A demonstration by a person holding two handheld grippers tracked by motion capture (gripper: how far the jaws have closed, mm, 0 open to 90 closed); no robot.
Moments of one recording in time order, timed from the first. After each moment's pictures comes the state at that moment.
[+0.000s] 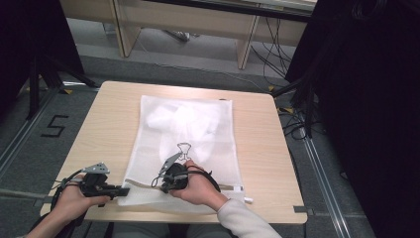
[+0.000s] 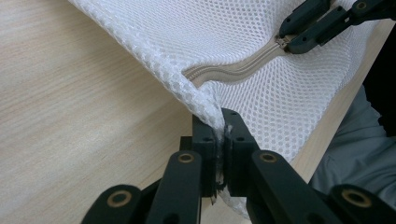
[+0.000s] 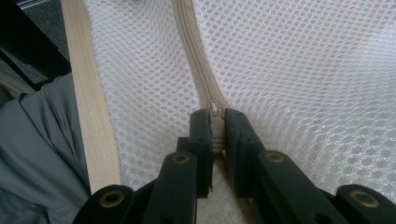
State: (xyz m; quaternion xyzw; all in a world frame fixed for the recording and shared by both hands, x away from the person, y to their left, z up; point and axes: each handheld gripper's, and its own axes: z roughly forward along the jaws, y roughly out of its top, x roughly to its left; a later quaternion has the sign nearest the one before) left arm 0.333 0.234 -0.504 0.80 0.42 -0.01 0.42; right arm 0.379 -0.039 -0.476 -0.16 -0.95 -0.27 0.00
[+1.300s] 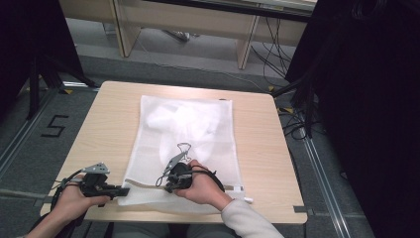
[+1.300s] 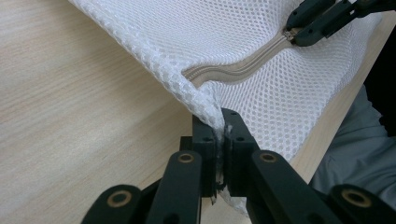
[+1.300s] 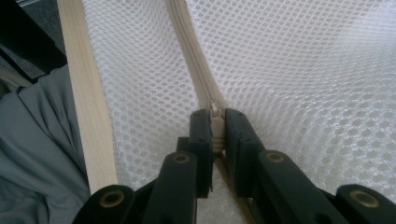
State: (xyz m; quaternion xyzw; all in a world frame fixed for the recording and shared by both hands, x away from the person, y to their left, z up) left arm 0.332 0.234 -0.504 0.80 0.42 -0.01 0.42; right arm 0.381 -0.050 -0.474 -0.17 -0.95 -0.27 0.00
